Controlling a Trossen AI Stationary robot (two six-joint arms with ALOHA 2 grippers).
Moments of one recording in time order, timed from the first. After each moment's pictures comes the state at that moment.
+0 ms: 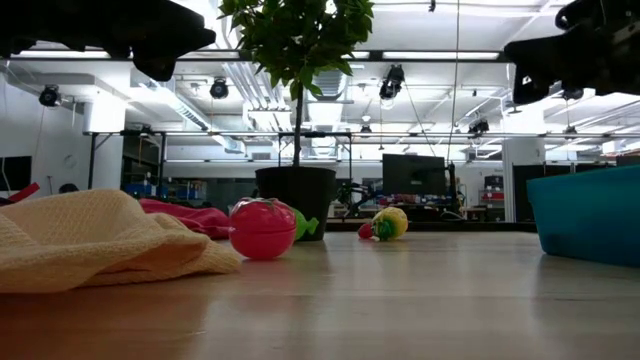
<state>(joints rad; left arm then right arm) -0.41 0.94 0.33 0.56 -0.43 0.01 -0.12 0.19 0.05 0.27 -0.23 -0.04</state>
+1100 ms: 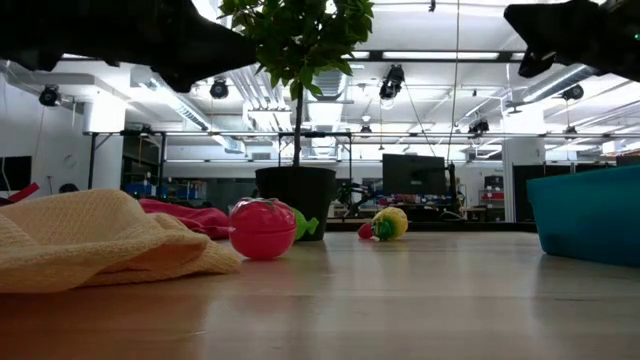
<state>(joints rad) -0.38 1.28 0.39 0.92 -0.64 0.06 -0.12 0.18 0.04 0.51 -0.13 -0.10</state>
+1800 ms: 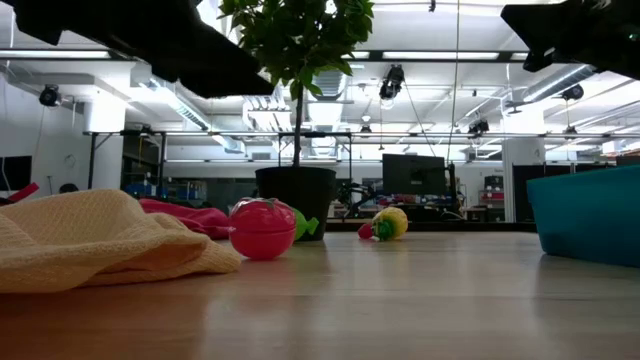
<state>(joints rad) -0.37 1.33 0.61 0.36 -0.40 -0.03 -0.12 0.19 0.04 0.55 -0.05 -0.21</state>
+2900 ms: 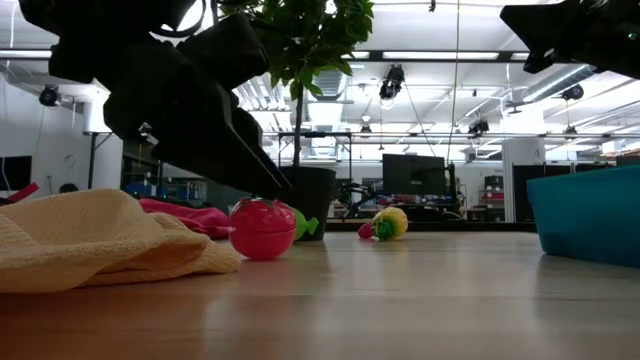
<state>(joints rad) -0.37 1.68 0.76 0.26 -0.30 -0.19 -0.12 0.19 0.05 0.56 -0.02 -0.19</state>
